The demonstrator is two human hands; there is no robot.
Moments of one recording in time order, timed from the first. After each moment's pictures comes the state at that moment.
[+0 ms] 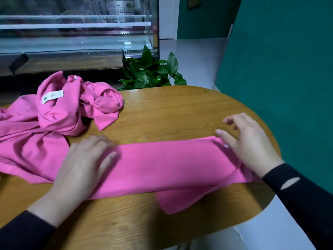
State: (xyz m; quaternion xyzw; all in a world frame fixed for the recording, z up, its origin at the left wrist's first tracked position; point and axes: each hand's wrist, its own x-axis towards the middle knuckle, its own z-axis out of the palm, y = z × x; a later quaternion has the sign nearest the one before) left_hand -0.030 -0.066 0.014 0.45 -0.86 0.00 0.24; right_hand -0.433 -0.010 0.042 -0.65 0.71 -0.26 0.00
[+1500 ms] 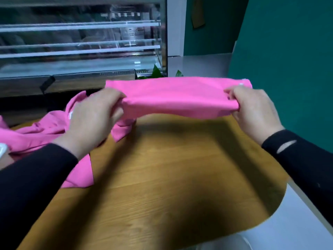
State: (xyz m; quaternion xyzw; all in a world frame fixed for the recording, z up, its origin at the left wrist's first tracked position) left_hand -0.050 -0.118 0.143 0.44 -0.83 0.13 0.31; right_hand -0.429 -0.052 0.134 -0.69 0.65 -0.26 -0.18
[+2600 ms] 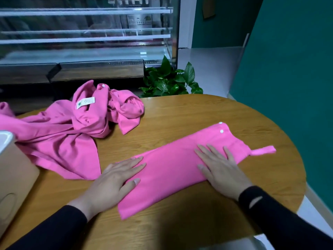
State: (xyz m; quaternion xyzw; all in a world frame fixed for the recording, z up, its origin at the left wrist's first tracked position) left_hand 0.002 -0.064 -0.032 0.45 -0.88 -0.14 0.06; right_hand -0.359 -0.020 -0.027 -0.75 0.66 -0.01 0.08
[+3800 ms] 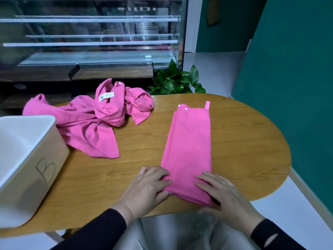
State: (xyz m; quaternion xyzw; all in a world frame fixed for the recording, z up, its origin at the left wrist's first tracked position) left_hand -0.041 0.036 -0.043 0.32 -0.92 -0.02 0.21; right_hand -0.335 0.106 -0.054 -0.83 0.51 -0.19 0.05
